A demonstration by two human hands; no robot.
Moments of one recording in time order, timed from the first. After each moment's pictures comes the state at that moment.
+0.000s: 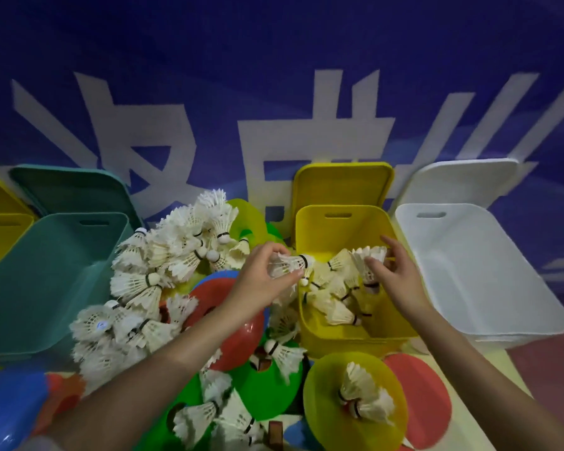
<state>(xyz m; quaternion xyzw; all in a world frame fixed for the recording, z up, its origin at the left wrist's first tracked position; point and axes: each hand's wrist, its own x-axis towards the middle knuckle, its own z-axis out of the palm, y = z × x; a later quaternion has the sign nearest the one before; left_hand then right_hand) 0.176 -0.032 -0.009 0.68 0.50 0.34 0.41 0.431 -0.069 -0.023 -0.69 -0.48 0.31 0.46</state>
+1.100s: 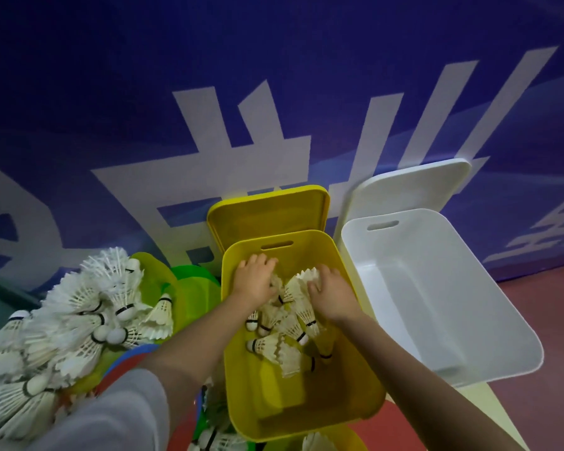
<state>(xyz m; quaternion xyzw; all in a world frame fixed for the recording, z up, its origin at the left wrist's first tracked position) 0.334 0.147 -0.126 0.87 0.48 -0.05 0.06 0.489 0.044 -0.098 -0.78 -0.55 0.25 0.18</state>
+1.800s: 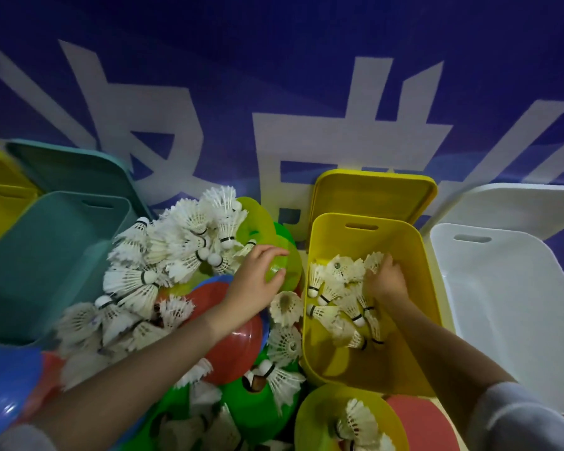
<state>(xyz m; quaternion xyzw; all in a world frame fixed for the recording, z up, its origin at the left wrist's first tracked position) 0.171 0.037 -0.069 0.73 0.53 0.32 0.29 0.459 0.073 -0.141 -0.82 -0.49 0.25 0.15</state>
